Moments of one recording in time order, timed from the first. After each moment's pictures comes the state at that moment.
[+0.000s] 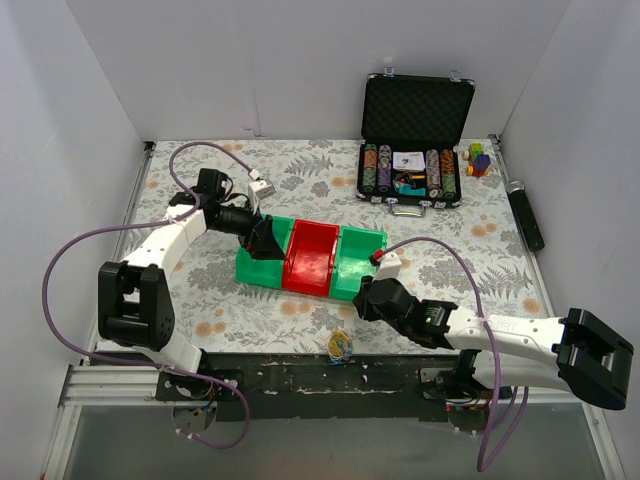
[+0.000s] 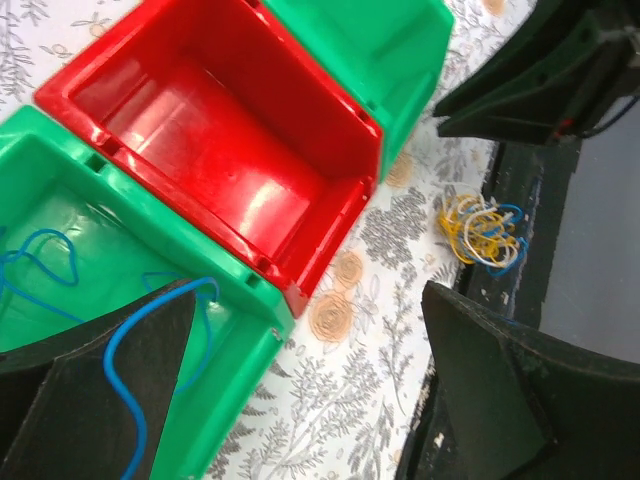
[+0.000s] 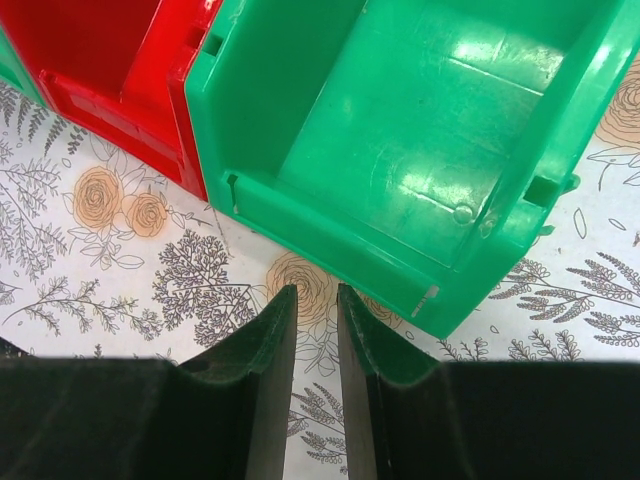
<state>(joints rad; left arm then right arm) -0.17 1.57 1.16 -0.72 0.99 0.49 1.12 1.08 0.43 -0.01 0.43 0.71</state>
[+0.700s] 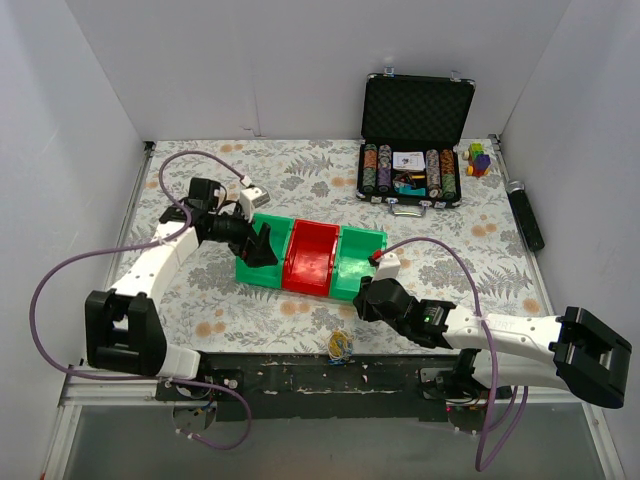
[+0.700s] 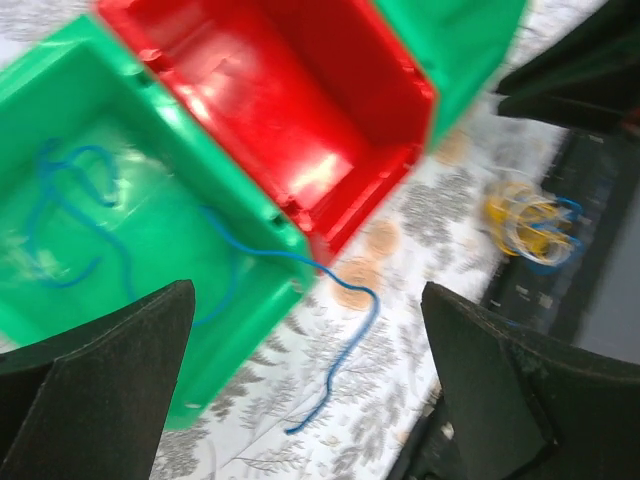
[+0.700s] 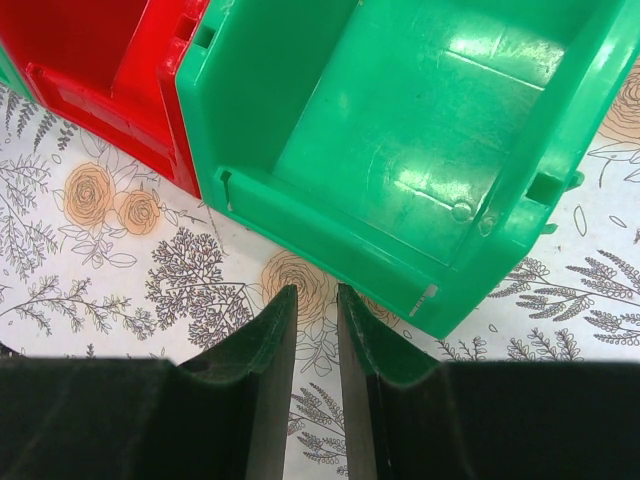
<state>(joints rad) -0.16 1.45 1.11 -0.78 0.86 0.46 1.12 1.10 0.43 -0.01 0.43 0.71</state>
